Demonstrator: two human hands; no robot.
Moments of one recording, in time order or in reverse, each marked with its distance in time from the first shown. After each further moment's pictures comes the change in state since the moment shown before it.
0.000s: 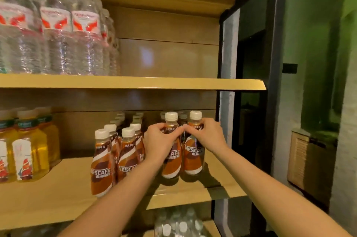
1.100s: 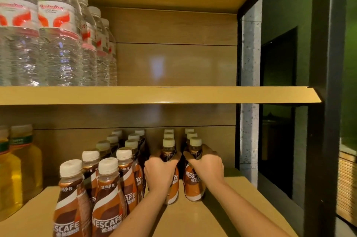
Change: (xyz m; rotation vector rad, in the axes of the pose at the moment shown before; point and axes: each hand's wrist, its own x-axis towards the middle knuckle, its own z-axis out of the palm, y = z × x) left_hand 0.082 -0.085 0.068 0.126 0.213 -0.201; right_hand 0.085 0.072 0.090 -0.146 -0.045 0.136
